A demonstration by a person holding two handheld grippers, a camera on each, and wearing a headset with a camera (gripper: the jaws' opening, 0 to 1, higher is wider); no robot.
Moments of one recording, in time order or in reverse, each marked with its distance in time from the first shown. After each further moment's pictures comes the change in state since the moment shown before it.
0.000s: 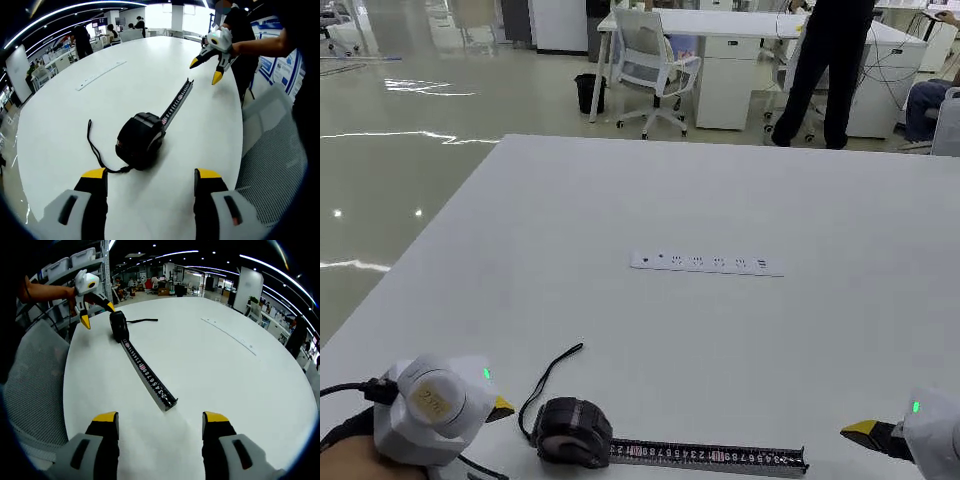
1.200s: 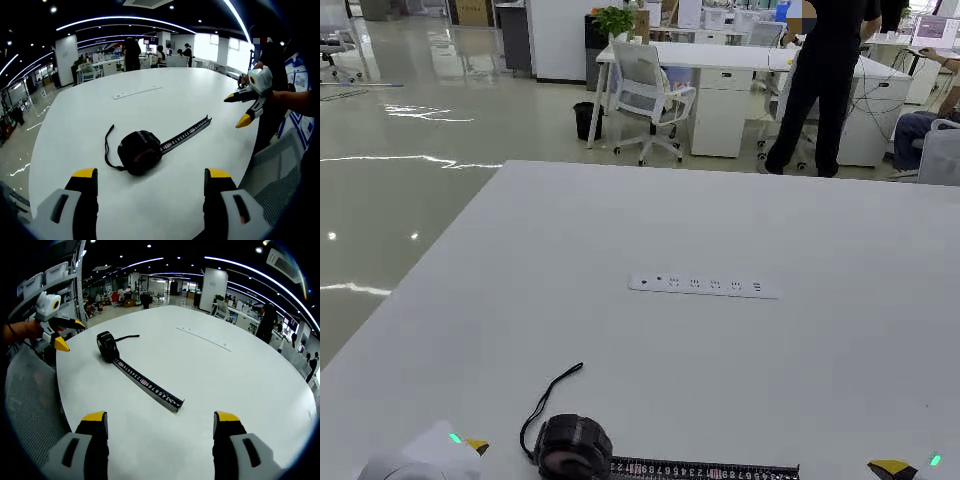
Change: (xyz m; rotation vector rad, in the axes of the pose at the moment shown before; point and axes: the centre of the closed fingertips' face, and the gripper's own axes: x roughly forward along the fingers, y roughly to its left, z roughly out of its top) left arm -0.030 -0.032 0.022 -0.311 -0.224 0.303; right arm -0.028 0.030 0.021 0.183 -0.085 -0.246
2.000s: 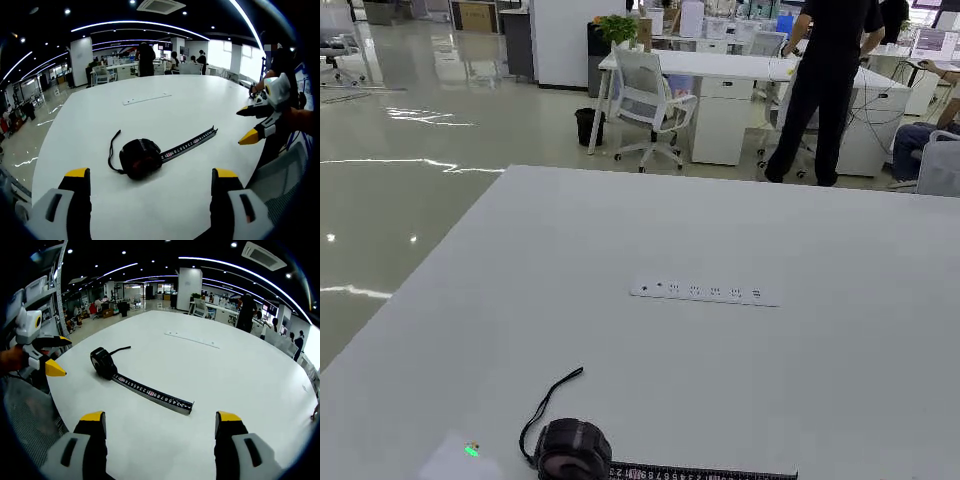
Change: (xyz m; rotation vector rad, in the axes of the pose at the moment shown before) left arm -0.006 -0.009 0.013 -0.049 -0.047 0.110; right arm -0.005 0.031 0.019 0.169 -0.039 -0.150
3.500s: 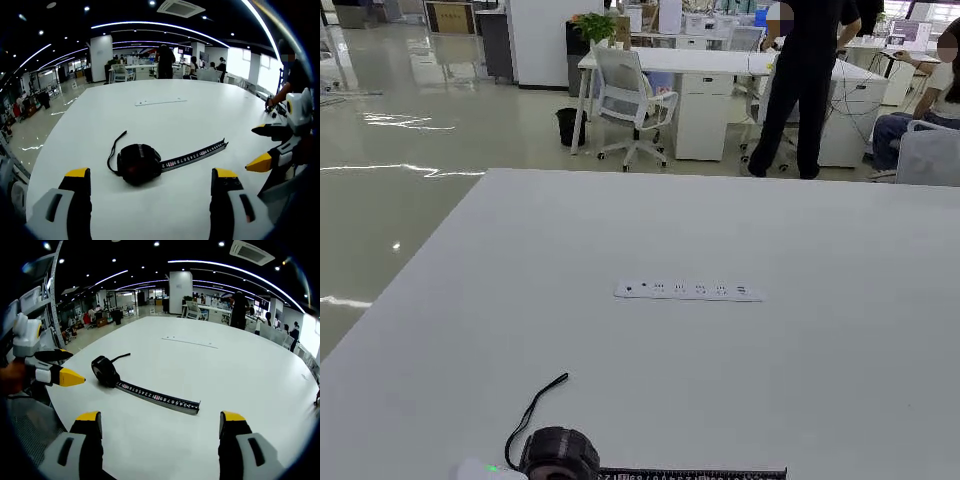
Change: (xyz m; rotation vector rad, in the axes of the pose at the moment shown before) left arm 0.018 -0.008 0.009 -0.125 -0.023 0.146; right arm 0.000 0.013 0.003 0.074 -0.041 -0.022
